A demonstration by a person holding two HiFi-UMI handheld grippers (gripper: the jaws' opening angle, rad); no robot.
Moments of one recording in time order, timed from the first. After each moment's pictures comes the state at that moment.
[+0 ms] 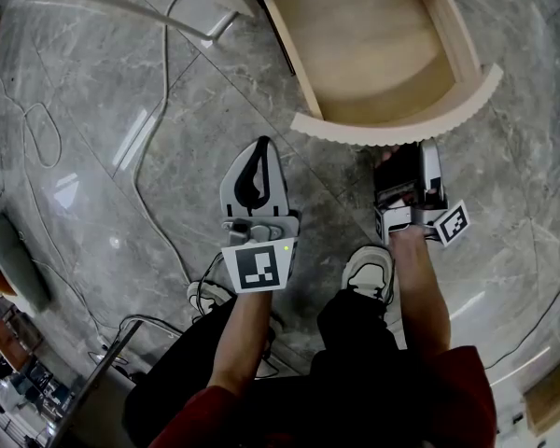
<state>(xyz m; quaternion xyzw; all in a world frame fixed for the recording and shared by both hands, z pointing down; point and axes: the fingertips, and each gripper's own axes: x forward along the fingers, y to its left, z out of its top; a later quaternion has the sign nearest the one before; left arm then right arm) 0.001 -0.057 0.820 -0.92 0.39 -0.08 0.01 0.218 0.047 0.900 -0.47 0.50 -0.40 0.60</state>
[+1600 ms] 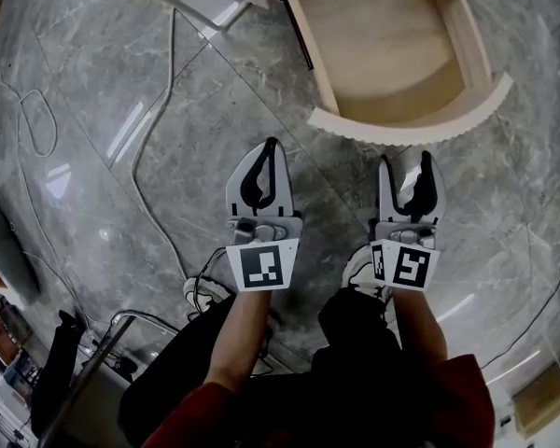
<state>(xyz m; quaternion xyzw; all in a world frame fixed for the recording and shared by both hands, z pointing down) -0.011 -0.052 0.829 -0.92 0.39 -0.08 0.01 0.155 0.056 0.871 -0.78 0.61 -0.10 -0.07</state>
